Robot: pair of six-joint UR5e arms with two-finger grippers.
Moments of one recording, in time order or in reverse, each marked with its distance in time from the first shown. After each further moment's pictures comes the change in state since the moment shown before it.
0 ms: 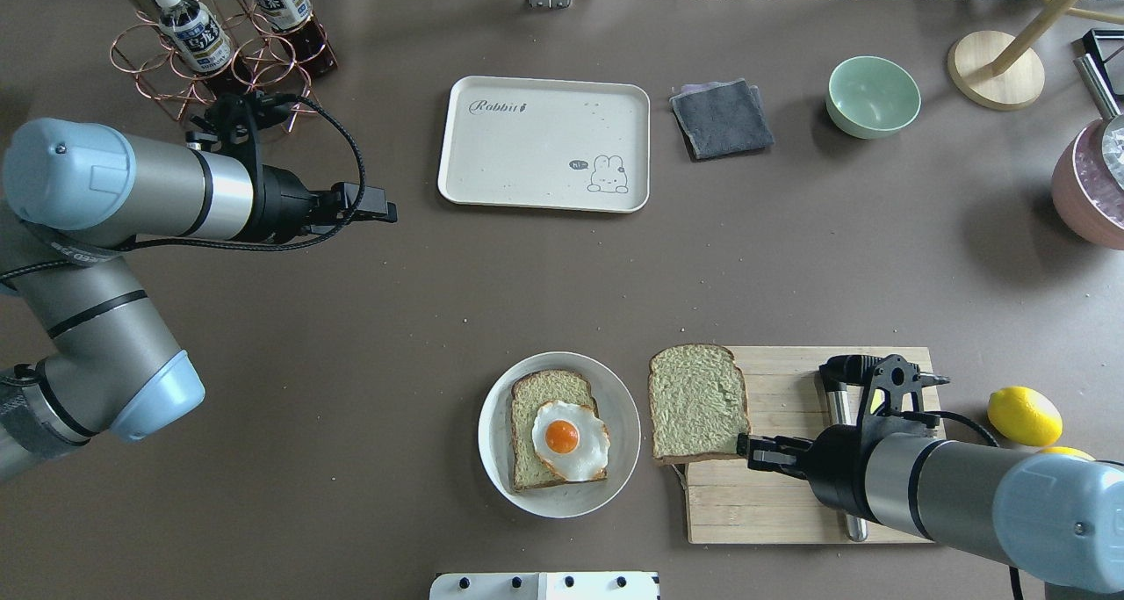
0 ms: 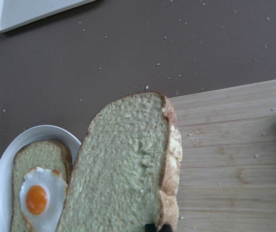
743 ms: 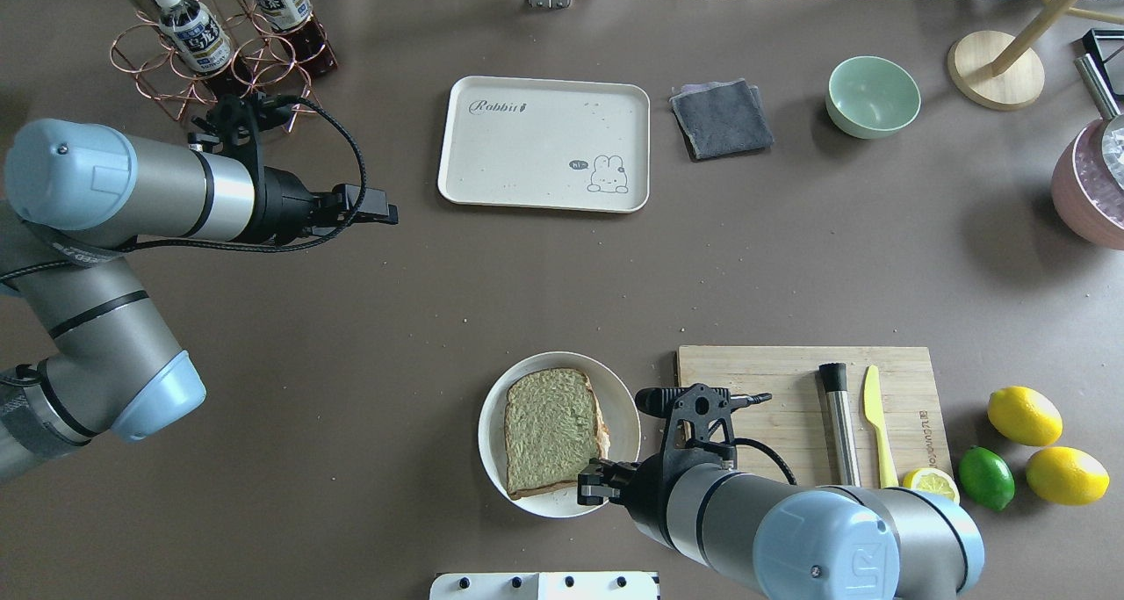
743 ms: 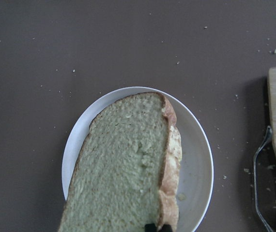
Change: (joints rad) left arm 0.002 0.000 0.004 0.000 -0.005 -0.001; right arm -0.090 0.394 -0.154 -0.224 -0.080 -0.058
